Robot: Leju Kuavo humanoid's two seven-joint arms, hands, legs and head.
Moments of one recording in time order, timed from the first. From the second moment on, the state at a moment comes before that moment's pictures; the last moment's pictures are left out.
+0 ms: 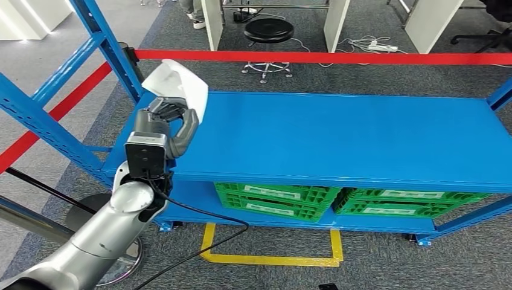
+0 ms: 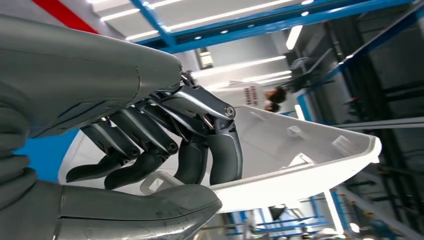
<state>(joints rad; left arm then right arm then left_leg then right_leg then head) -0.49 -0.06 -0.50 -1.43 0.00 0.50 -0.40 -0.04 0.18 -0.62 -0.20 0.83 -0.17 -0.17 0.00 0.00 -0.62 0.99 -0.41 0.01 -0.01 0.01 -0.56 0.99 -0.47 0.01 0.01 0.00</state>
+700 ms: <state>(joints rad) -0.47 -0.04 -0.51 -1.49 0.01 0.47 -0.40 -0.04 0.18 -0.62 -0.20 0.83 -0.17 -0.17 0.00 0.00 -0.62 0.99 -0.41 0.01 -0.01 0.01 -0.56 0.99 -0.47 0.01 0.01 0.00</state>
